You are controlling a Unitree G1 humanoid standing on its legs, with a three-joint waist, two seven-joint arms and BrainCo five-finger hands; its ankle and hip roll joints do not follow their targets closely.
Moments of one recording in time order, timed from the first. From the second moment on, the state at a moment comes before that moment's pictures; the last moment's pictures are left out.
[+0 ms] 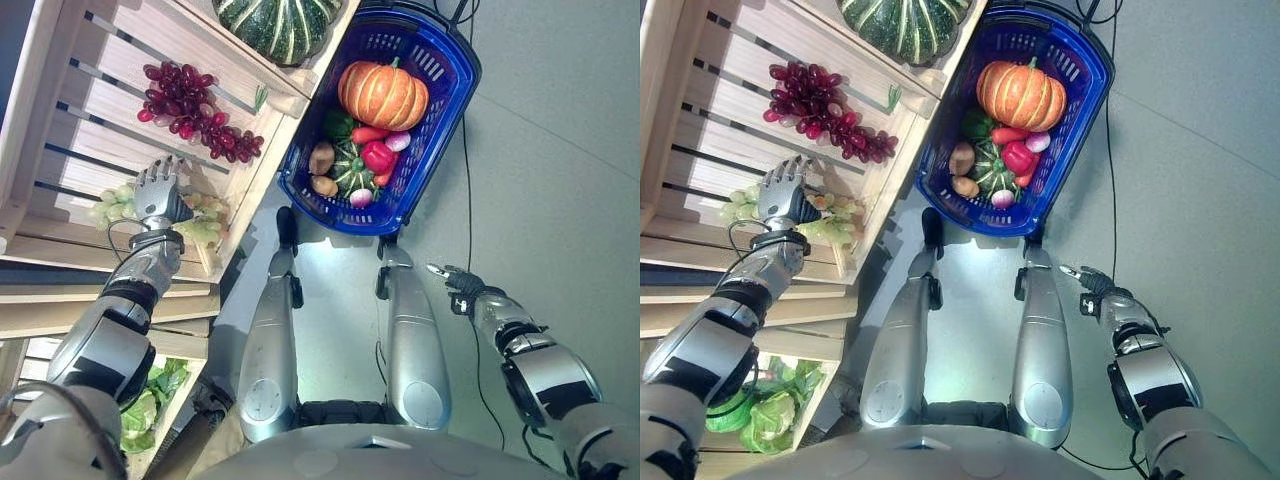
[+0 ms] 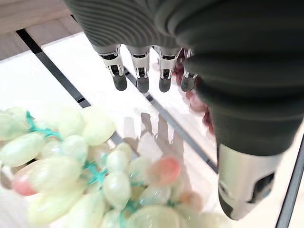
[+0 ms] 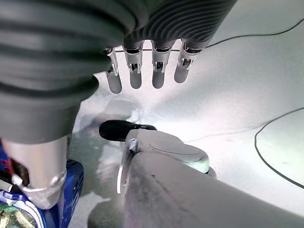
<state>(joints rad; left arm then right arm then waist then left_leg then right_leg) -0.68 0.62 -0.54 1.12 0.51 -0.04 0.62 -0.54 -0.42 0.22 1.31 0.45 0.07 0.08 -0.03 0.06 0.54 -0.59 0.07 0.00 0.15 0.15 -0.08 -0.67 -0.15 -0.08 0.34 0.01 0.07</state>
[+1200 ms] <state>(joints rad) -0.80 0.61 -0.59 1.27 0.71 0.30 0.11 -0.64 -0.46 0.29 1.31 0.44 0.11 0.10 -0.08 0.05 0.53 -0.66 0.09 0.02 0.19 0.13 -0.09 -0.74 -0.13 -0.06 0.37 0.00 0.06</state>
